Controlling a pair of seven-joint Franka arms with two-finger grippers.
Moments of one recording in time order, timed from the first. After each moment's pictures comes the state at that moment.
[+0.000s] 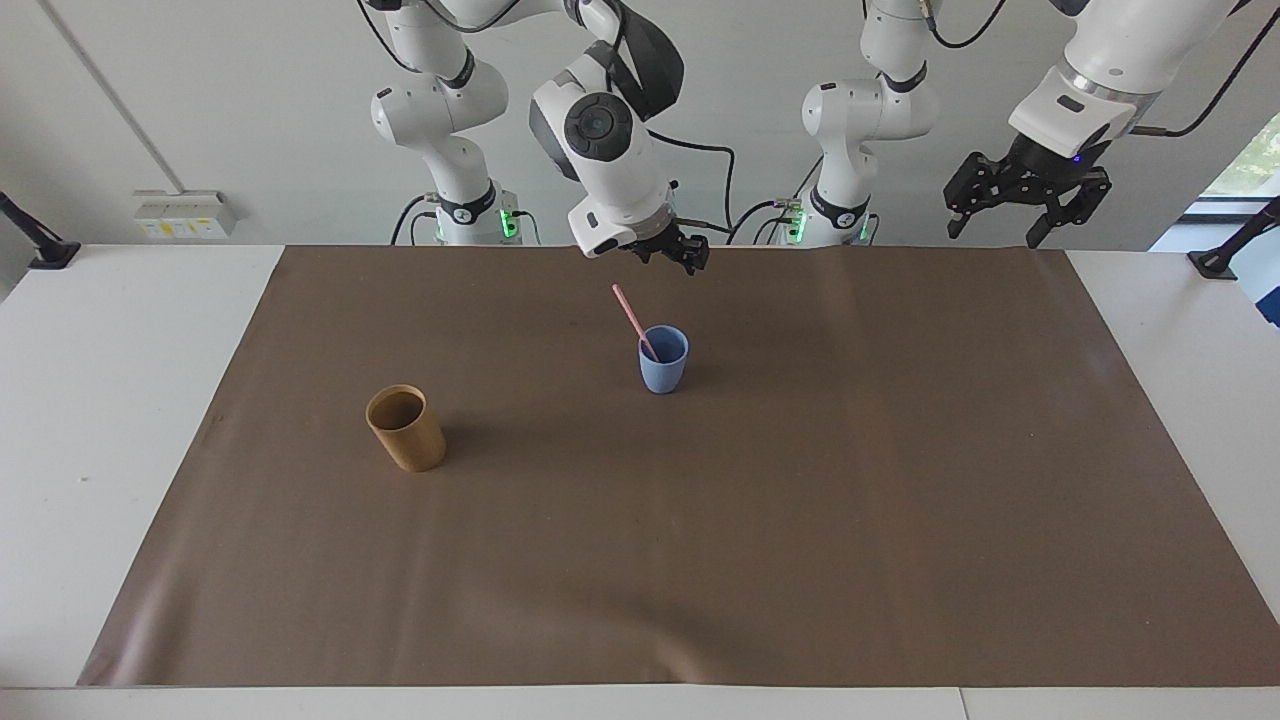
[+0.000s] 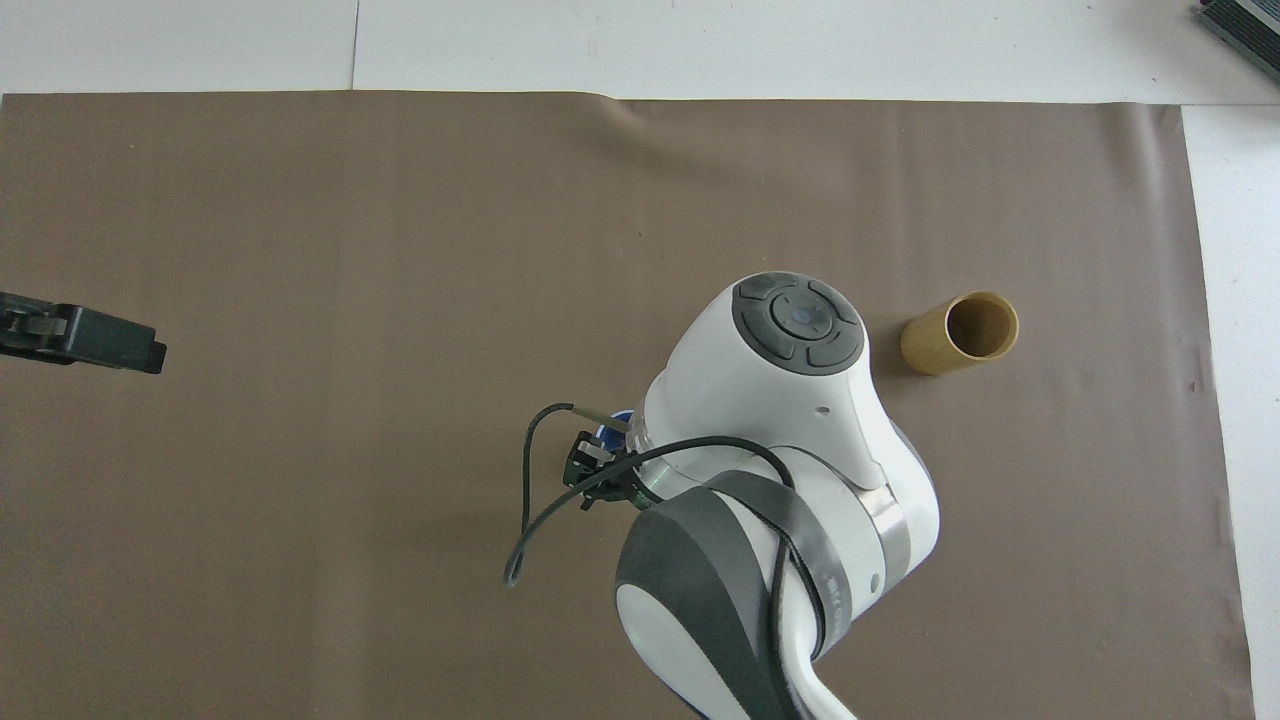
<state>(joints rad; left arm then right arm) -0.05 -0.02 -0.07 -1.47 -0.04 1.42 0.08 0.49 0.14 0.11 -1.73 0.35 1.72 0.87</state>
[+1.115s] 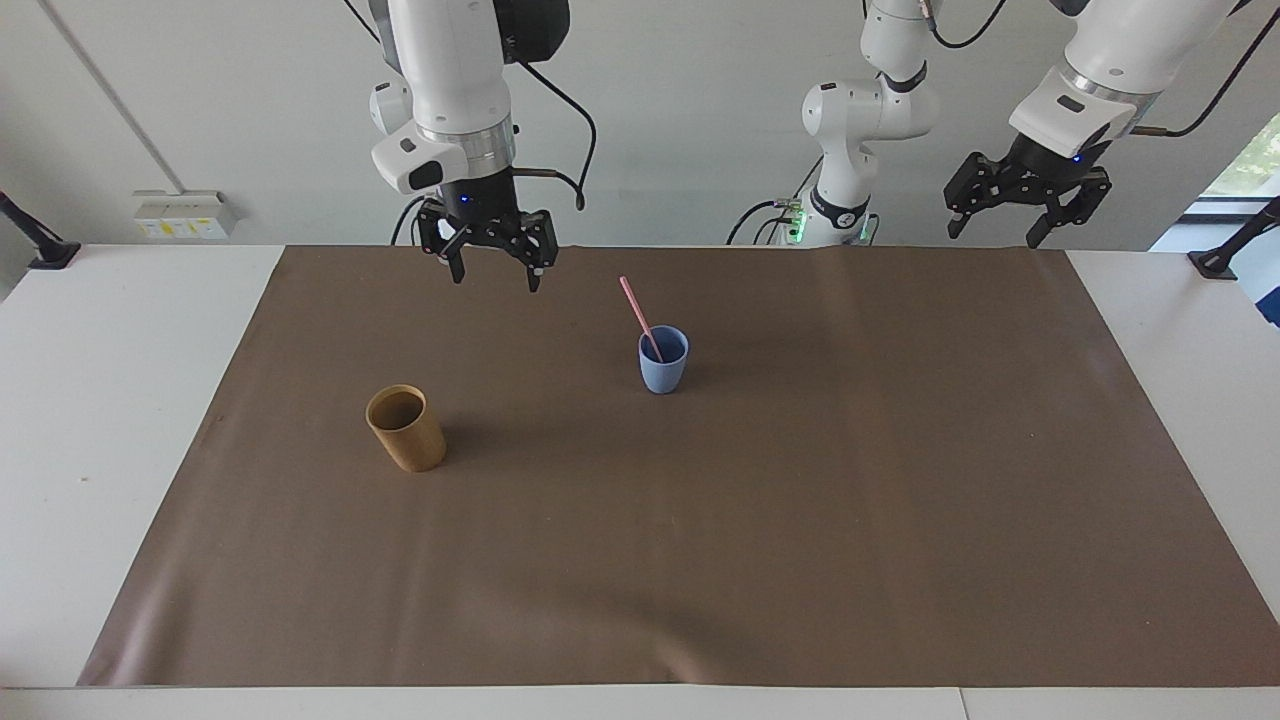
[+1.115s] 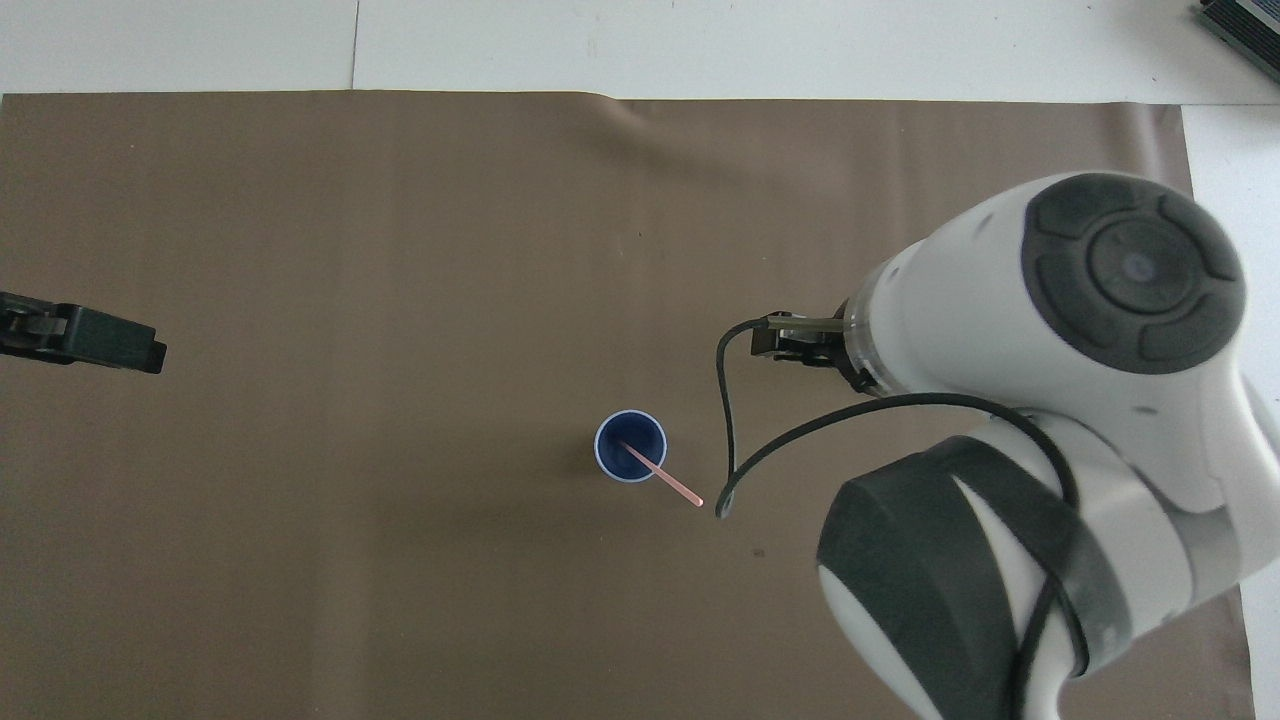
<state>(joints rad) -0.05 -0.02 -0.07 -1.47 -0.04 1.42 0.08 0.22 0.02 0.09 -1.57 -0.05 1.68 0.50</state>
